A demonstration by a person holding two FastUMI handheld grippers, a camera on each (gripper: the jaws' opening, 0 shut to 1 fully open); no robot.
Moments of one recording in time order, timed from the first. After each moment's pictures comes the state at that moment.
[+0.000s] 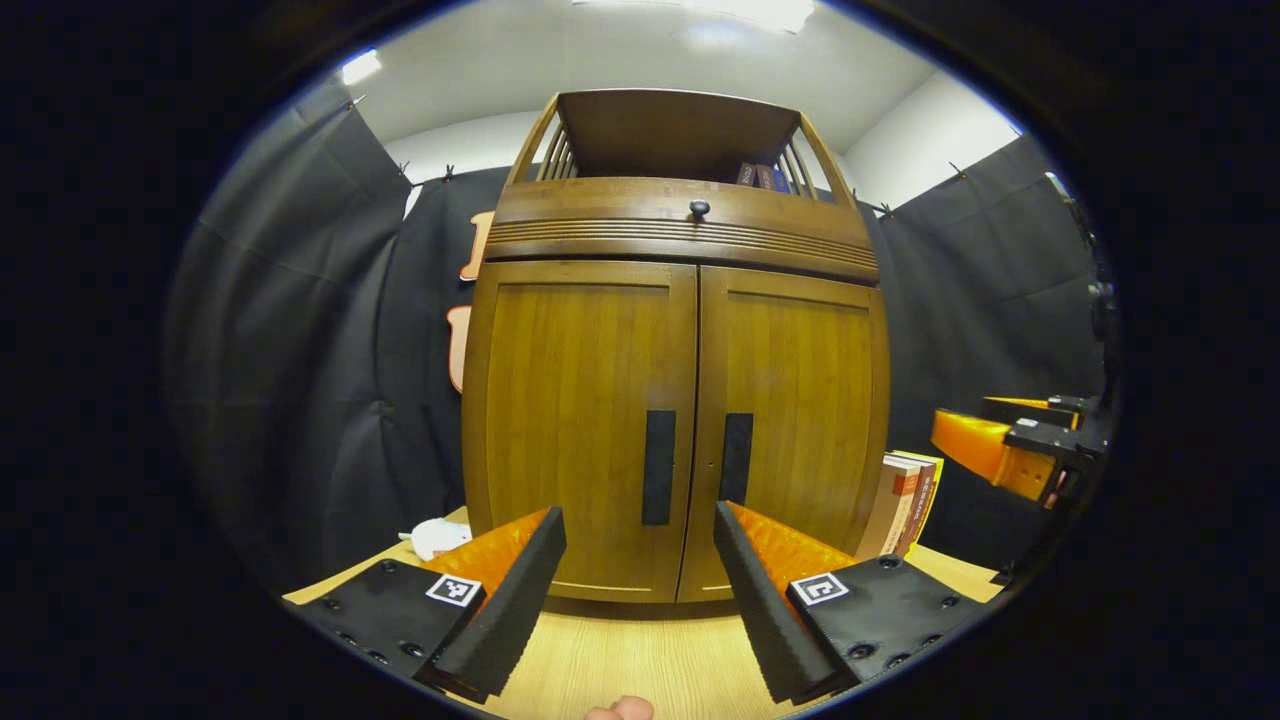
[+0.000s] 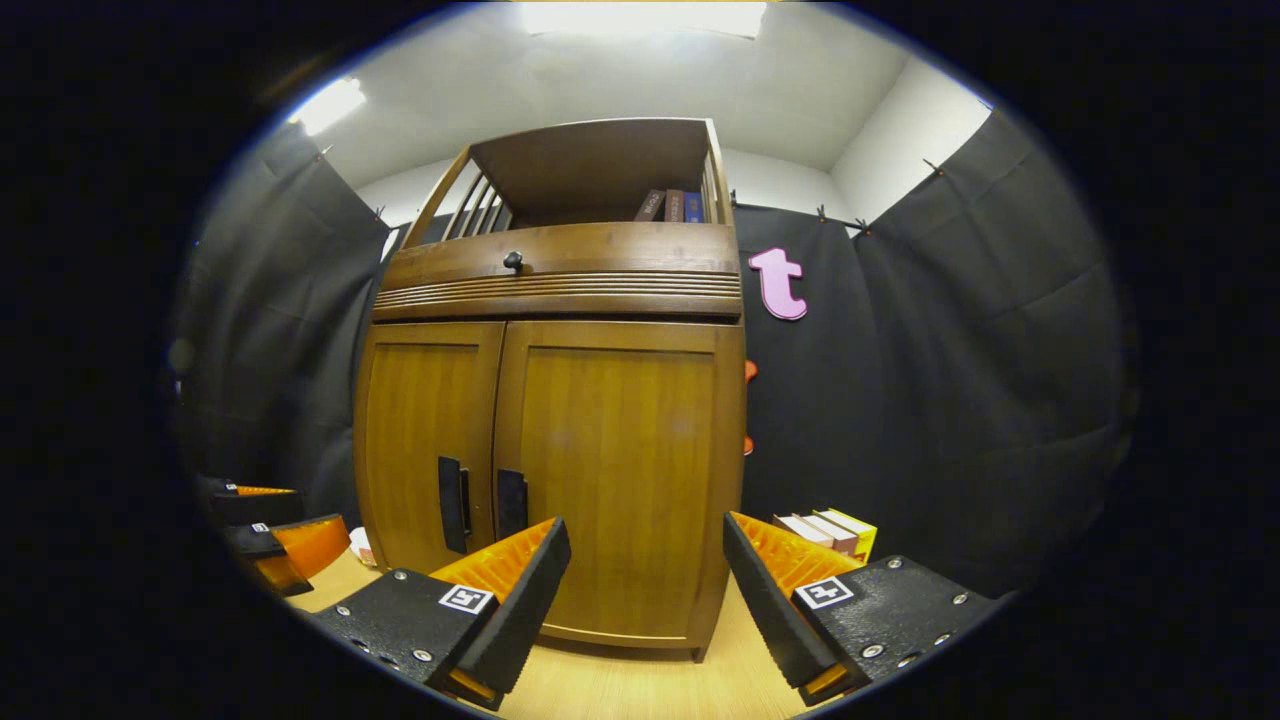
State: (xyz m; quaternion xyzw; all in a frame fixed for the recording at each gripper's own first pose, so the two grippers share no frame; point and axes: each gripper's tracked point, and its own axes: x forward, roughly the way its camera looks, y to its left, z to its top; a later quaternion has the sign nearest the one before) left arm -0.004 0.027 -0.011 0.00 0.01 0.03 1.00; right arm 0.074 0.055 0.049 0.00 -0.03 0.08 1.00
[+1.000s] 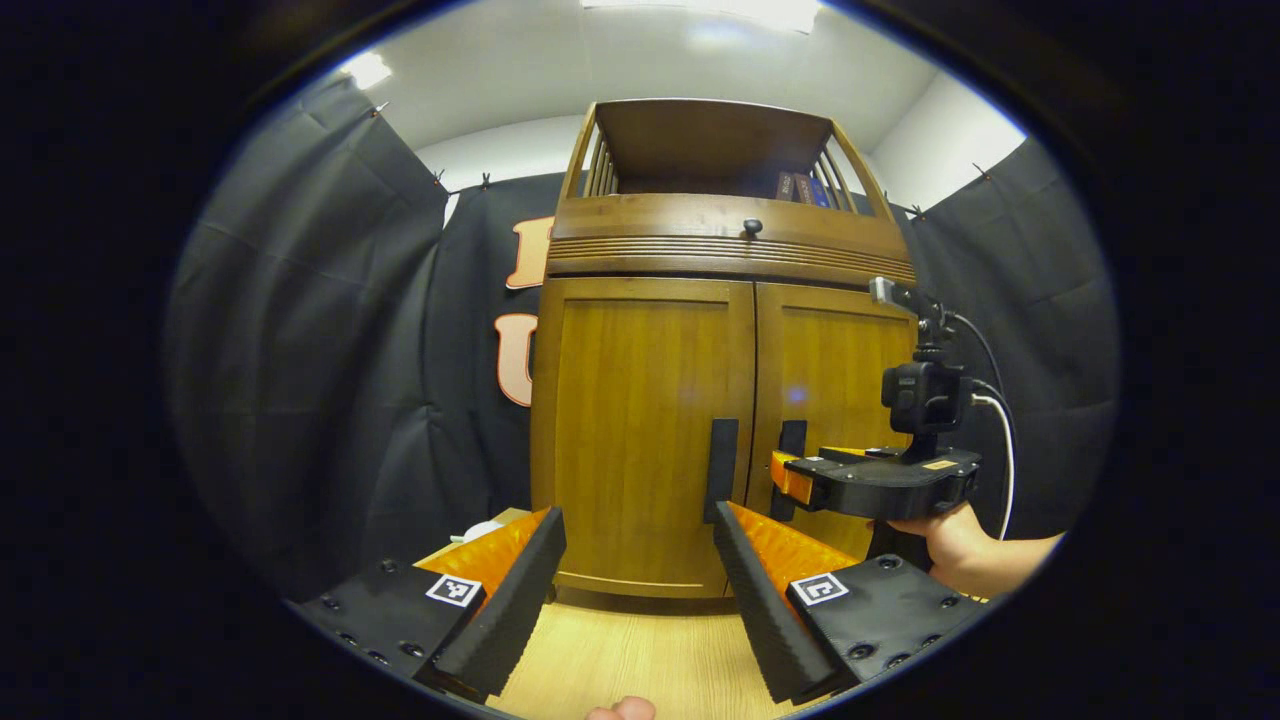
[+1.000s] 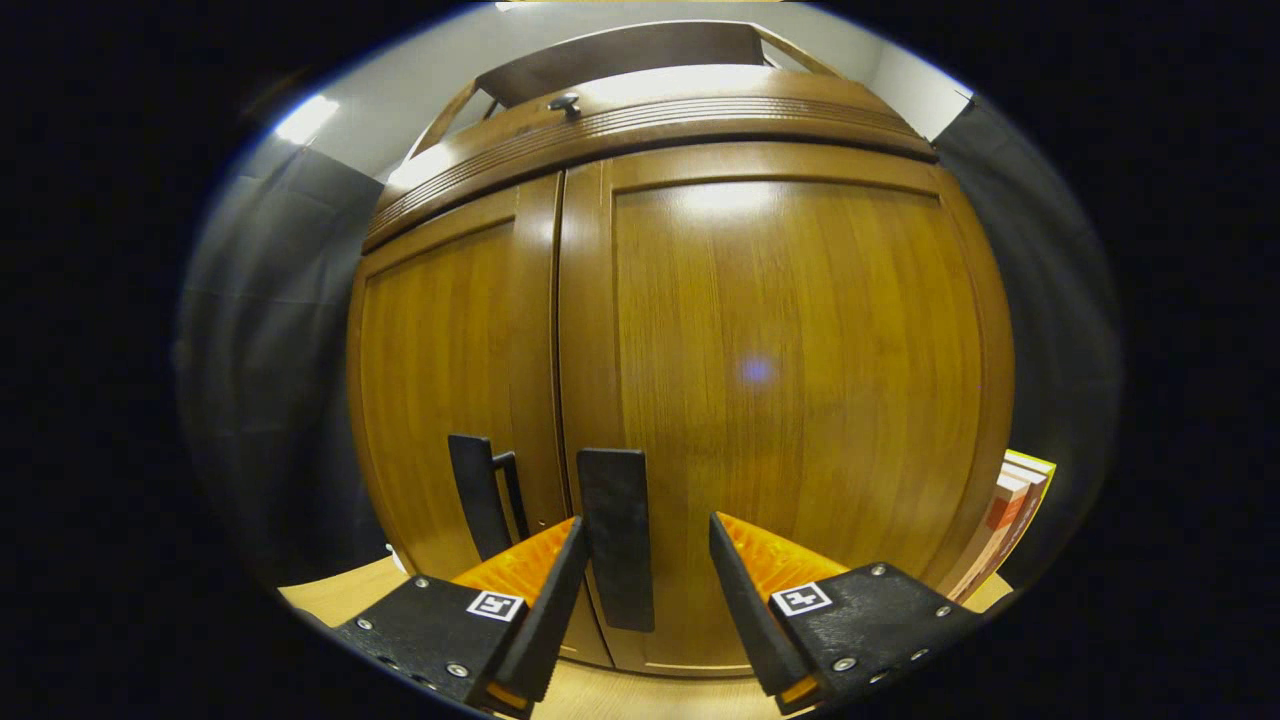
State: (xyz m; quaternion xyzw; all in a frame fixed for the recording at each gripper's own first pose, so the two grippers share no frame) left arm -0.036 0.079 0.003 0.01 0.01 0.09 1.00; right arm 0.216 0.204 -0.048 0.05 0.08 0.16 0.98
